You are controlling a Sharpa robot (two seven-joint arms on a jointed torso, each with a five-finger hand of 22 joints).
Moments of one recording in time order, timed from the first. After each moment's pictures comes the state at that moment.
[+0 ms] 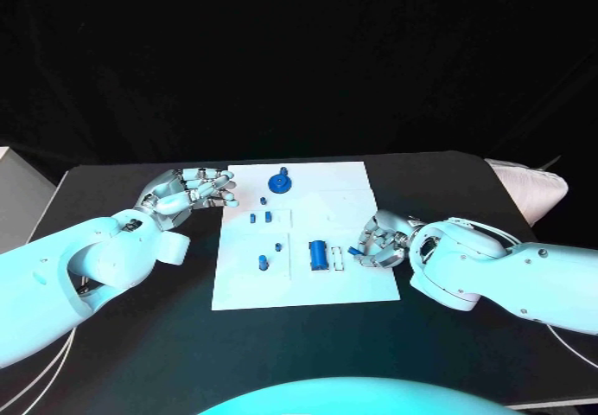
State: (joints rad) left arm 0.92 -0.94 0.26 1.54 -0.20 -0.15 0.25; left_hand 1.47 -0.19 0.38 0.24 0.20 0.85 0.20 0.28 0.27 0.99 0.14 0.36 0.07 0.91 0.10 0.62 0.33 0.17 0.96 0.21 0.32 0.36; right arm 1.16 -0.98 -0.18 1.80 -1.26 -0.38 -0.53; right_hand 1.37 -0.25 0.36 0.32 0.53 1.05 0.06 0.35 0.59 1.47 -0.02 1.57 1.31 1.47 -0.08 1.57 1.31 0.01 1.47 0.02 1.52 1.31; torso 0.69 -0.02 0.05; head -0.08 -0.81
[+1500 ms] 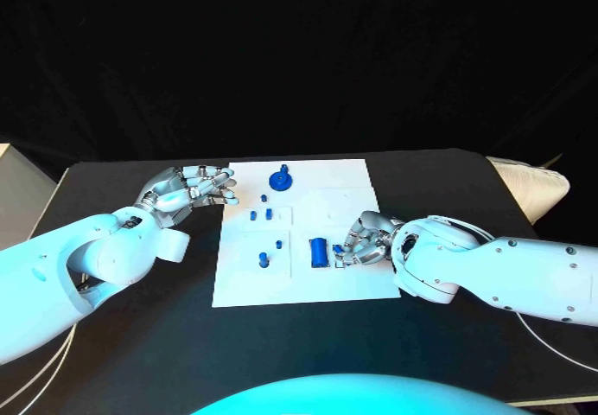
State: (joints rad) left arm 0.92 -0.94 0.26 1.54 -0.19 -0.14 0.24; left_hand 1.47 -0.19 0.38 0.25 0.20 0.85 0.20 0.28 0.27 1.00 0.15 0.36 0.07 0.91 0.10 0.62 0.33 0.17 0.96 0.21 0.32 0.36; right arm 1.15 -0.89 -0.18 1.73 -1.18 -0.36 -0.55; right_hand 1.21 -0.23 0.41 0.29 0.44 1.07 0.05 0.36 0.60 1.47 -0.02 1.57 1.31 1.47 -0.08 1.57 1.31 0.01 1.47 0.02 1.51 1.31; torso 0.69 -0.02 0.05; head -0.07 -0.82
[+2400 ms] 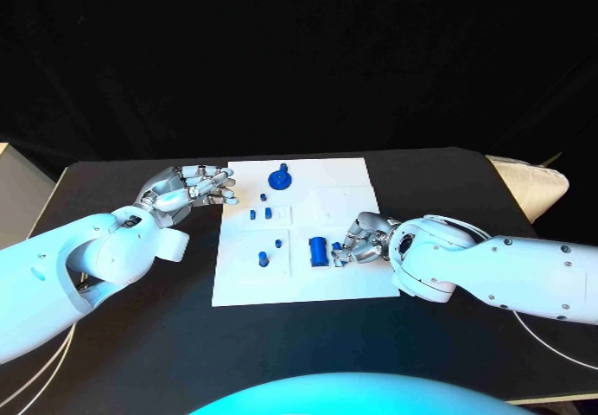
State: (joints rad) left arm 0.92 -0.94 0.26 1.54 -0.19 -0.14 0.24; left_hand 1.47 -0.19 0.37 0.25 0.20 0.85 0.21 0.28 0.27 1.00 0.15 0.35 0.07 0.91 0.10 0.62 0.33 0.17 0.96 0.21 0.32 0.36; right arm 1.15 -0.88 -0.18 1.73 -1.17 -0.34 -0.56; right_hand 1.09 -0.21 0.37 0.29 0.42 1.09 0.04 0.36 0.60 1.47 -0.02 1.57 1.31 1.47 -0.08 1.57 1.31 0.01 1.47 0.02 1.51 1.31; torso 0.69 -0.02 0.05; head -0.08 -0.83
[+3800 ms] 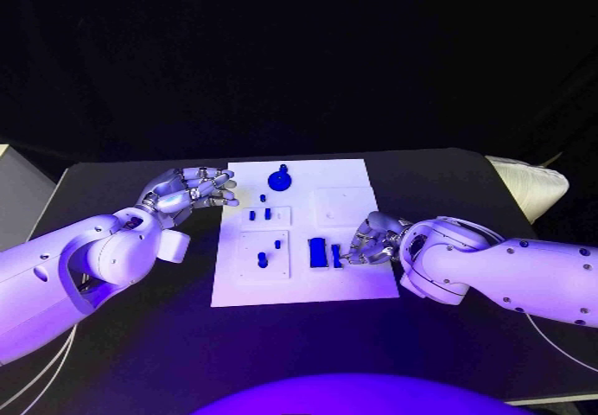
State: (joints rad) left arm 0.91 -0.94 0.26 1.54 -0.19 -0.14 0.24; left_hand 1.47 -0.19 0.38 0.25 0.20 0.85 0.21 0.28 0.27 1.00 0.15 0.35 0.07 0.91 0.10 0.62 0.34 0.17 0.96 0.21 0.32 0.36; right arm 1.15 -0.93 -0.18 1.75 -1.16 -0.36 -0.54; right_hand 1.23 -0.20 0.13 0.29 0.26 1.09 0.05 0.36 0.58 1.46 -0.02 1.57 1.31 1.47 -0.08 1.57 1.31 0.01 1.47 0.02 1.49 1.31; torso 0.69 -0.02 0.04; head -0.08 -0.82
